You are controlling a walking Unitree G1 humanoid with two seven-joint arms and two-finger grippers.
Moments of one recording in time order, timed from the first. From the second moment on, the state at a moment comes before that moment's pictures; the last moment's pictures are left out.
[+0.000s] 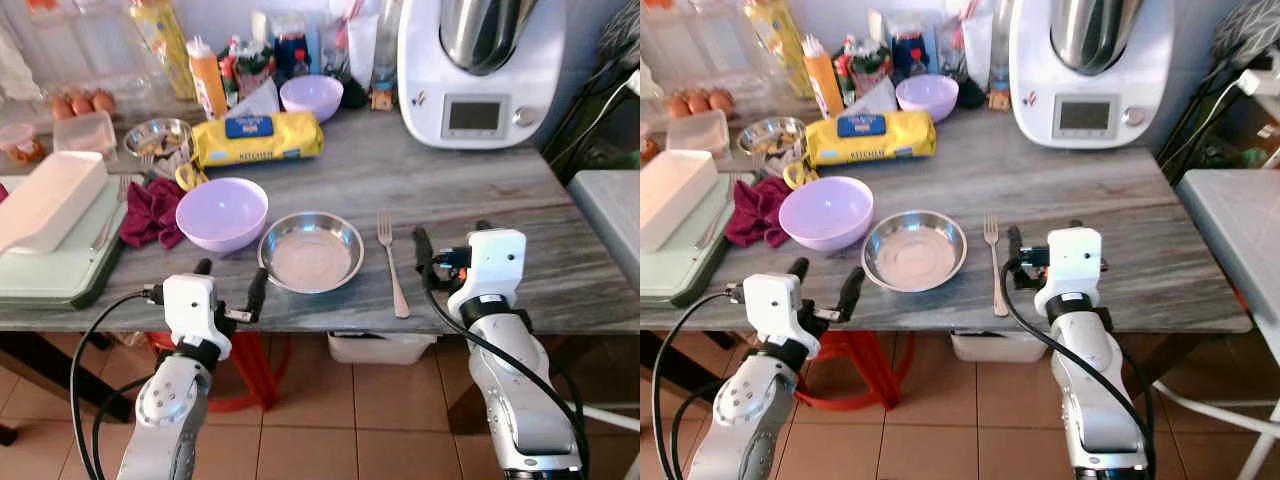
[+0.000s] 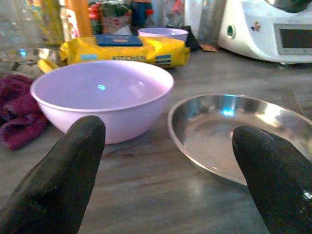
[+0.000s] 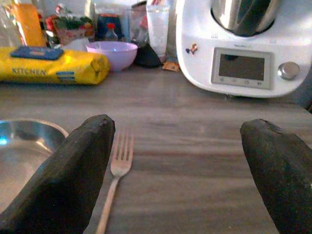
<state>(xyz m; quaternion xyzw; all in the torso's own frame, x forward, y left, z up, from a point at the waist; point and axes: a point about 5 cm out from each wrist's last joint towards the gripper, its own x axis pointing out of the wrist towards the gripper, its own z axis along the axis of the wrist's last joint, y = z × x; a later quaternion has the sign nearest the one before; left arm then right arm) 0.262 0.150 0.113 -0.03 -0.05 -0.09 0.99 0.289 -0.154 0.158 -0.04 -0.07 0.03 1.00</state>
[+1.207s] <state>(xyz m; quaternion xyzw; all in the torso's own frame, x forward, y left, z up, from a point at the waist) 0.267 0.153 0.107 -0.01 -0.02 -0.06 1.00 0.295 -0.154 0.147 -0.01 -0.04 0.03 1.00</state>
